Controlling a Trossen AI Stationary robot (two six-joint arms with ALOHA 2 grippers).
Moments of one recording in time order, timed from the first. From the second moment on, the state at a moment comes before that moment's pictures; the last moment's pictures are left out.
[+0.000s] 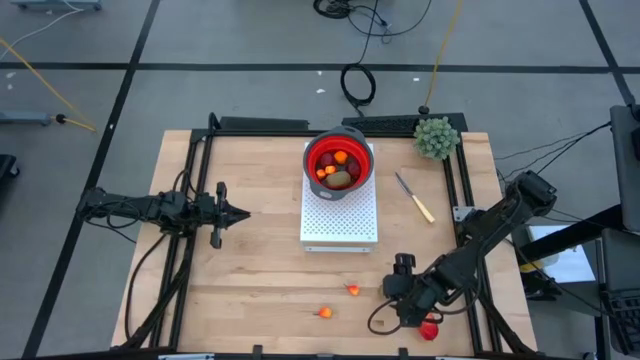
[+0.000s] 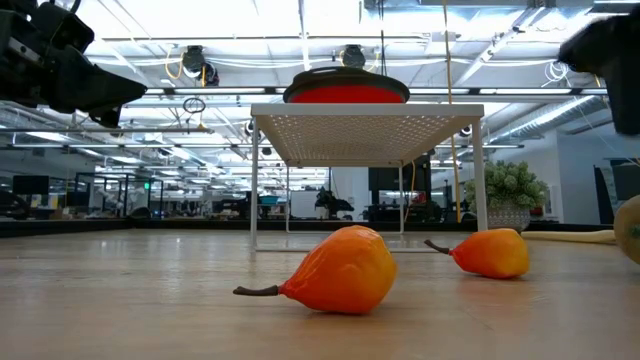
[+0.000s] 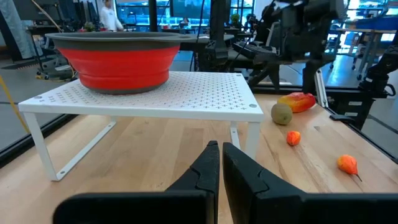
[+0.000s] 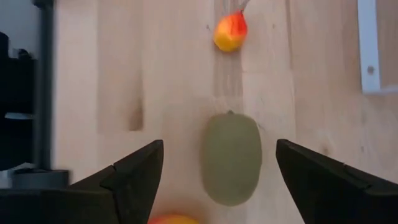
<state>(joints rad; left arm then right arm) -0.15 0.05 0.05 -0.06 -0.16 -0.03 0.74 1.54 1.04 -0.68 0.21 0.75</state>
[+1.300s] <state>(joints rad) -0.15 0.05 0.05 -0.06 -0.16 -0.05 0.72 1.54 0.74 -0.35 0.18 0.83</state>
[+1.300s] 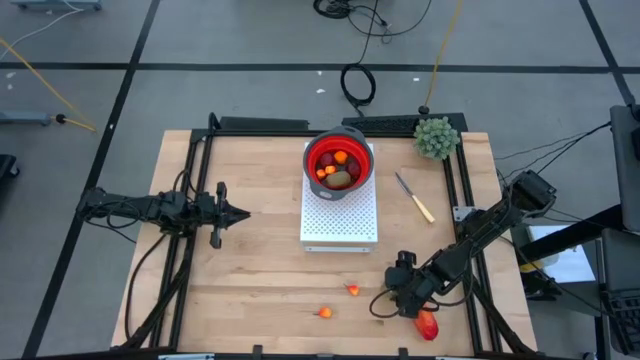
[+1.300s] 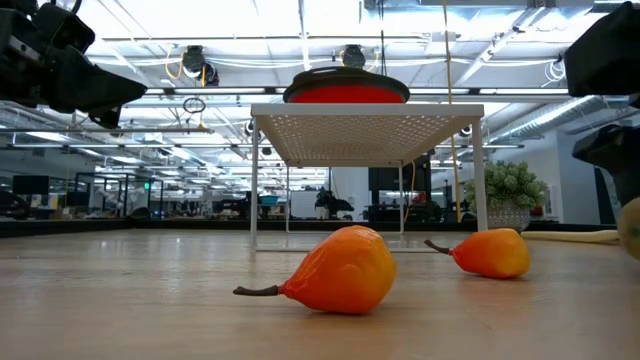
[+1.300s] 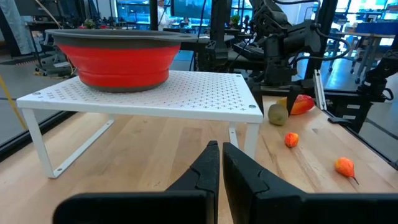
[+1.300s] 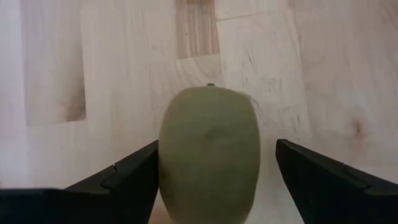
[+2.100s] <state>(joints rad) -0.15 0.05 0.05 -0.06 -0.16 -0.05 0.73 1.36 0.74 -0.20 0.02 0.75</state>
